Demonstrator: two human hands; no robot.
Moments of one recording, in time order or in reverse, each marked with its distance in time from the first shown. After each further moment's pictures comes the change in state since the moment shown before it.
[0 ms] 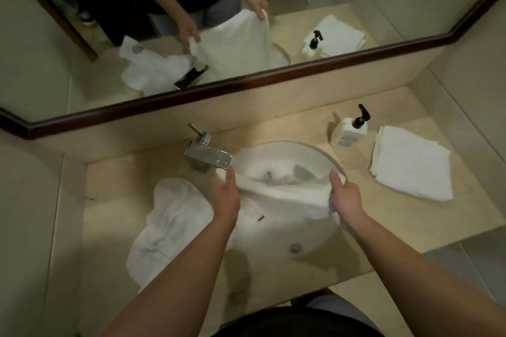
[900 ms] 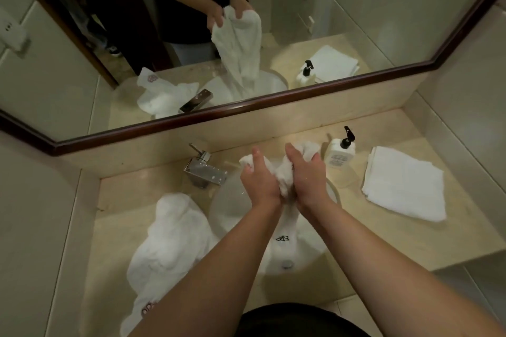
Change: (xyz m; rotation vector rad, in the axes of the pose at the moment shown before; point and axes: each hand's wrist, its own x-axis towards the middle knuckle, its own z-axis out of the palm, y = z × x) left_hand -0.090 0.100 0.091 -0.380 0.041 -0.008; right_hand -0.066 -0.118 0.015 0.390 -0.194 -0.186
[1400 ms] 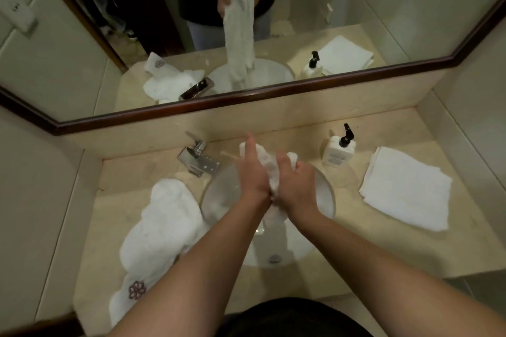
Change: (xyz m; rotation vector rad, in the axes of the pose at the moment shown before) left_hand -0.005 -0.007 0.020 -0.032 -0.054 -0.017; right_hand -0.005 0.006 -0.030 -0.268 -0.147 -0.169
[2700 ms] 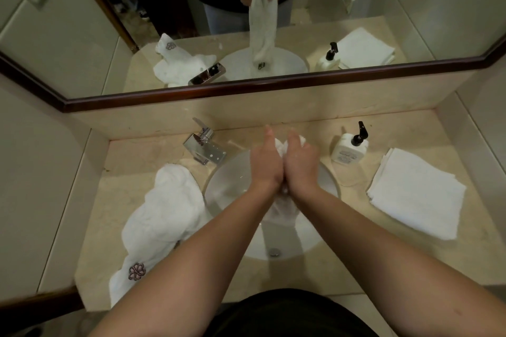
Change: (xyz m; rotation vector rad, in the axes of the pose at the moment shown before) left_hand 0.015 -0.011 0.006 0.249 -0.032 0.029; right_hand 0.040 0.003 0.022 -0.011 0.070 0.157
